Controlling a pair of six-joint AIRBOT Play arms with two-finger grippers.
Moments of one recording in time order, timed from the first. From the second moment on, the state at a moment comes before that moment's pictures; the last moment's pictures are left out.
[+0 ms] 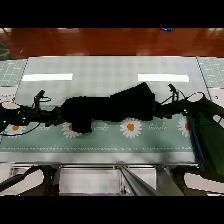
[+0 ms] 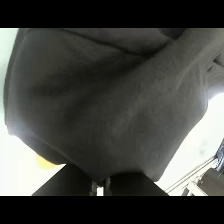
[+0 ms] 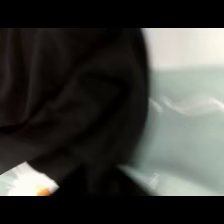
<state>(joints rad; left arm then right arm) 0.28 -1.24 0.60 0.70 -1.16 -1.12 -0.07 -1.41 0.73 -0.78 0.93 1.23</state>
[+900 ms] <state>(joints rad) 0.37 -1.01 1.72 0.71 -1.15 -1.29 -0.09 -0.95 1.82 -1.04 1.15 1.36</state>
